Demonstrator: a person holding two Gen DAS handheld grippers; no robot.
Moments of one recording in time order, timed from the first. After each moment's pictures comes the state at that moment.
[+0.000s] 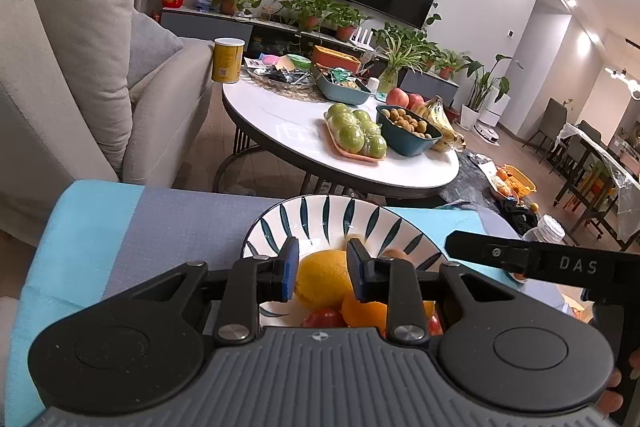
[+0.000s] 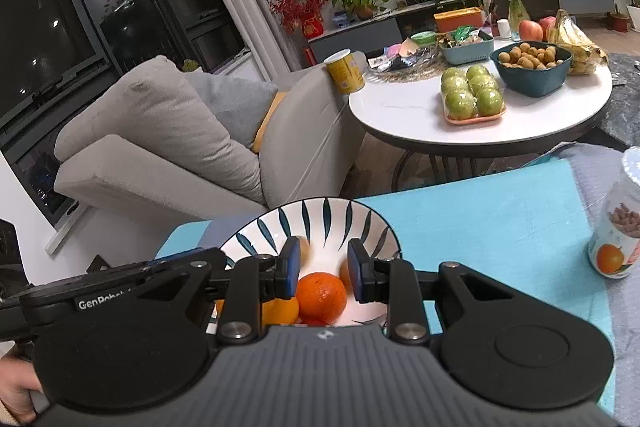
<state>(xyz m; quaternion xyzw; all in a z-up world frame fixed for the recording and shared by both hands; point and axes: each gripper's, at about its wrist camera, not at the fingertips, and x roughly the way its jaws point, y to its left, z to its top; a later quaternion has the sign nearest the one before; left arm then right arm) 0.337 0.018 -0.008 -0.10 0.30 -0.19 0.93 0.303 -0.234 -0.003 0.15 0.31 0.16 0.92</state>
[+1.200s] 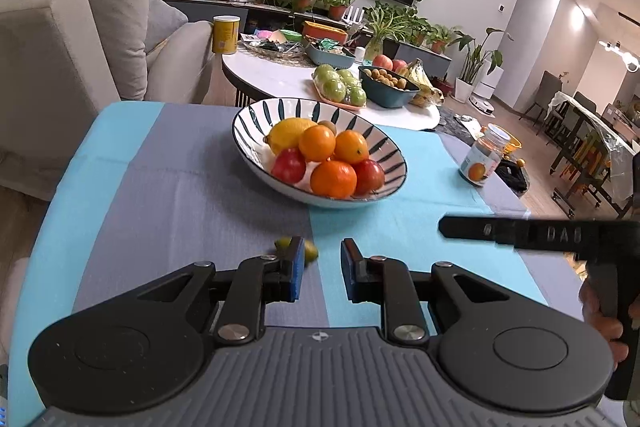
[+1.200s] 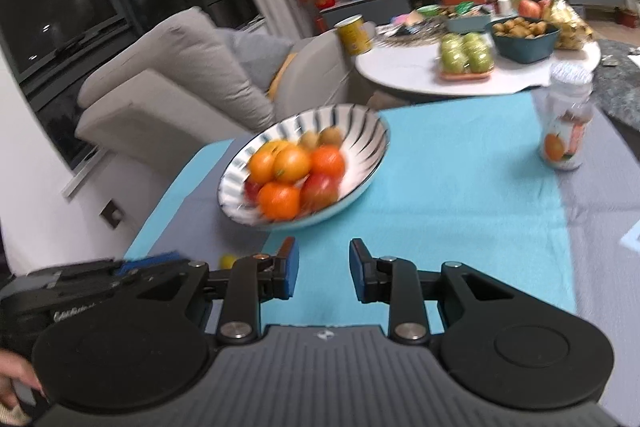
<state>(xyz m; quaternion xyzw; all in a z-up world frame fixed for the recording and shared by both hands) 0.208 0.021 -0.022 -0.08 0.33 -0.19 0.92 0.211 -0.240 -0.017 0.12 0.35 0.19 0.91</state>
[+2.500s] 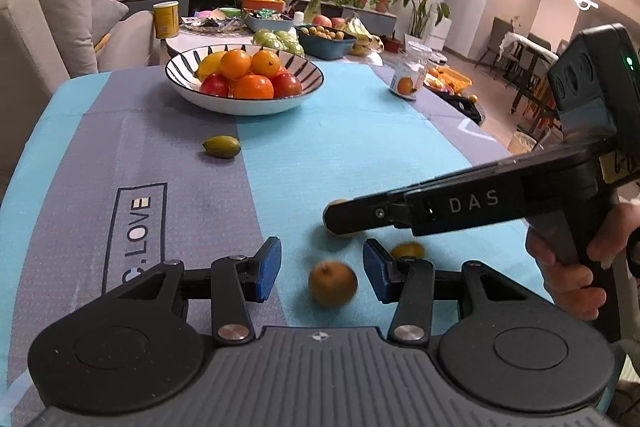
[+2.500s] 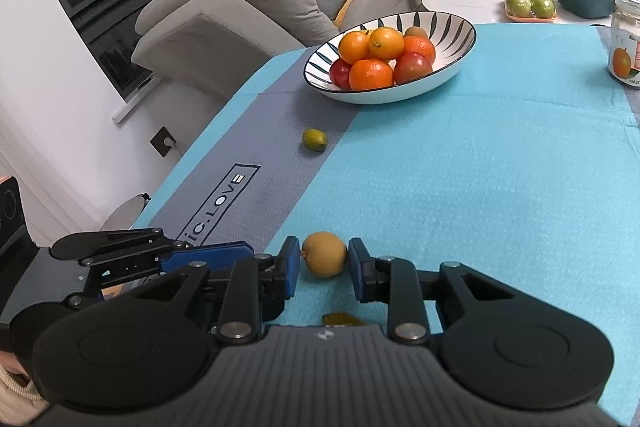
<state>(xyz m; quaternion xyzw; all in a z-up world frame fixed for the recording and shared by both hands) 0.133 0.000 -0.048 -0.01 0.34 -0.27 0.90 0.162 -0.206 -0.044 0.10 0.40 0.27 0.87</state>
